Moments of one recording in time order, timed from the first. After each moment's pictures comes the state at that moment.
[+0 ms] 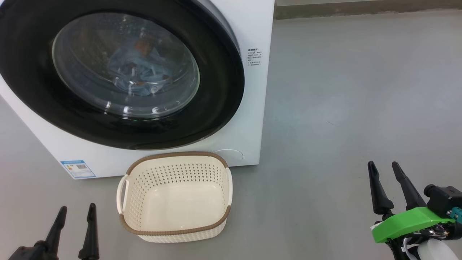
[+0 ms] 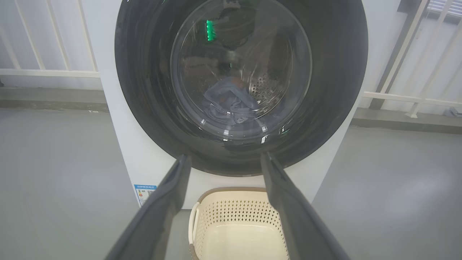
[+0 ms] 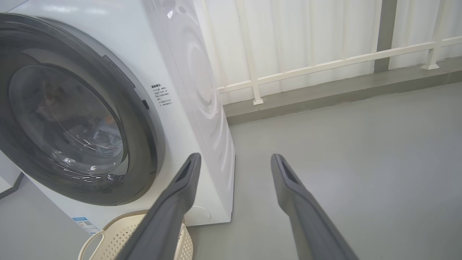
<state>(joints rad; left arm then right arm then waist) -0.02 0.23 -0.01 0.28 -0.39 -0.13 -0.26 -0.13 -0.18 0.06 0.37 0.47 0.13 -0.26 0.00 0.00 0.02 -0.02</state>
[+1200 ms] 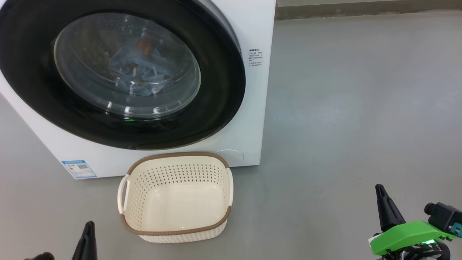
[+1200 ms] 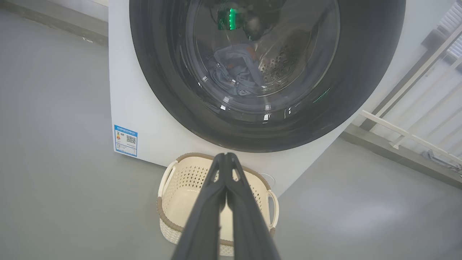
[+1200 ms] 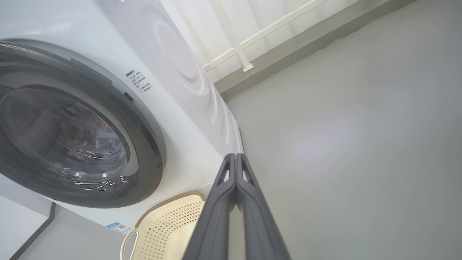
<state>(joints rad) 0.00 0.16 -0.02 0.34 -0.61 -0.13 -0.18 -0.08 -0.12 0.03 0.41 0.69 0.13 -0.19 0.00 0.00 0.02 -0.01</state>
